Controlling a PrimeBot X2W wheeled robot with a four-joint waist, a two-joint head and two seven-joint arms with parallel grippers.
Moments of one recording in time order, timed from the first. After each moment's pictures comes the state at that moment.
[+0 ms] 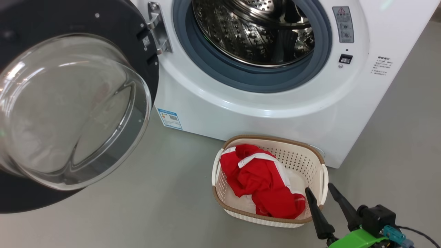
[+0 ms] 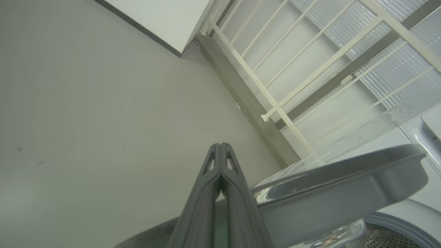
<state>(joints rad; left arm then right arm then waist) -0.76 0.58 0.55 0.90 -0.87 -0.11 0.41 0.01 -0.05 0.14 0.31 0.38 0.12 -0.26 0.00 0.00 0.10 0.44</state>
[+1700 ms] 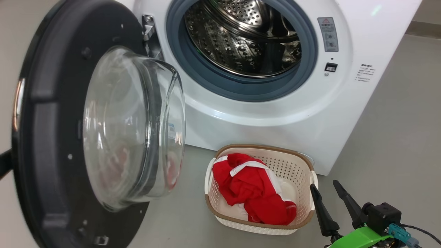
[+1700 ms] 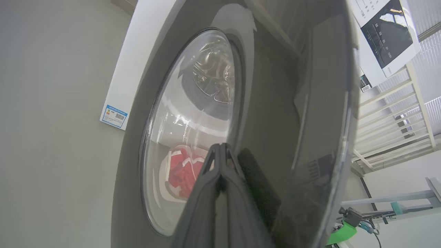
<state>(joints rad) -0.36 0.57 0.21 0.14 -1.41 -0.12 0.89 0.00 -0.05 0.11 0.31 0.38 0.12 -0.26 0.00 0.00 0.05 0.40</state>
